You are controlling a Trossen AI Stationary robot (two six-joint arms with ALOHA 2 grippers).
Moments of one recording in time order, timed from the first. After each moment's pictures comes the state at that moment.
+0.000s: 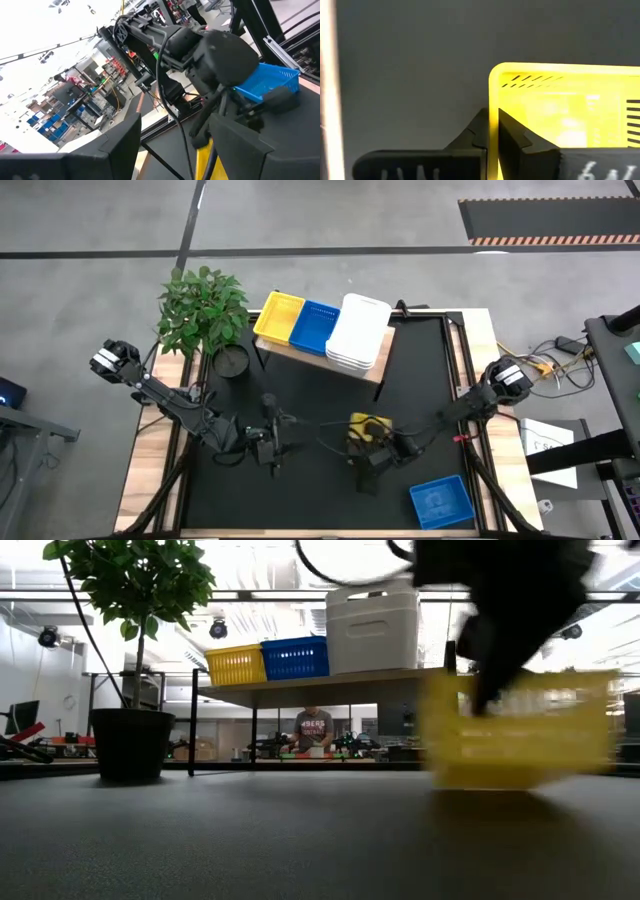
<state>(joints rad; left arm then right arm) -0.57 1.33 0.88 0.46 -0.67 0.61 0.47 1.78 1.20 -0.56 0.13 0.66</state>
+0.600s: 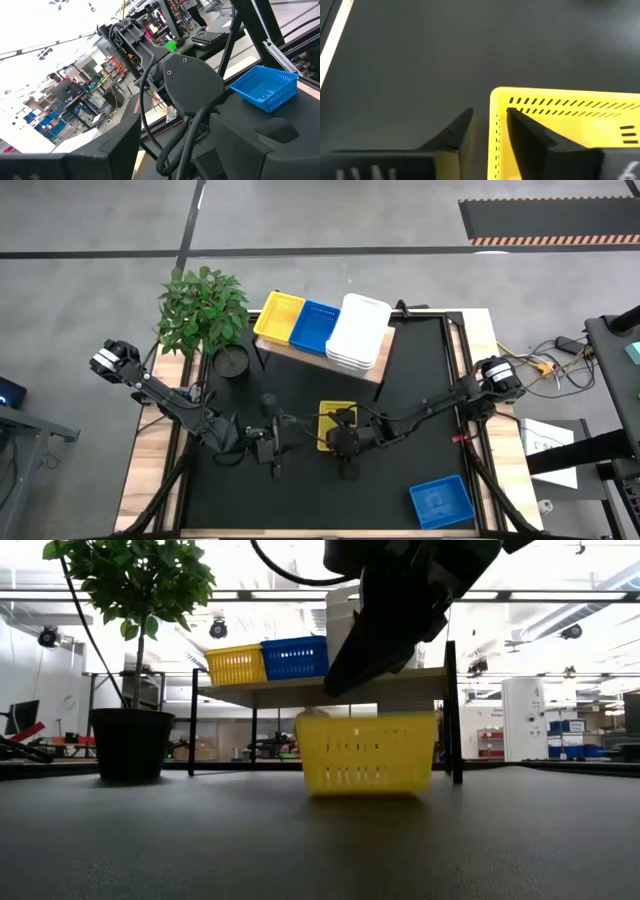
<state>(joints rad) -0.57 1.33 0.88 0.46 -0.67 0.58 0.33 1.84 1.20 -0.21 0.13 0.25</state>
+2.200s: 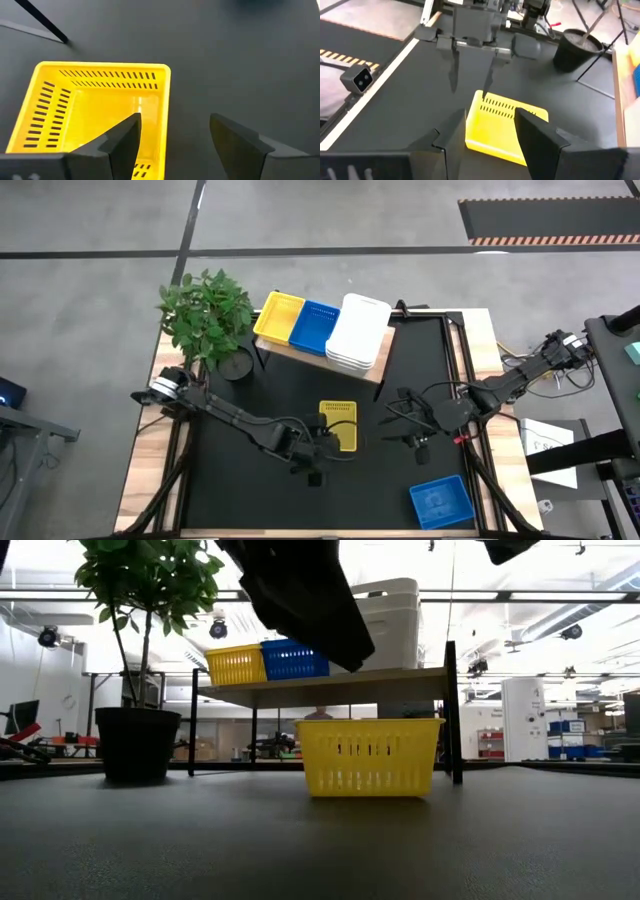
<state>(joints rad) -0.39 1.89 1.43 -0.44 -0.33 -0.31 0.49 1.03 0.78 -0.25 0.28 -0.02</state>
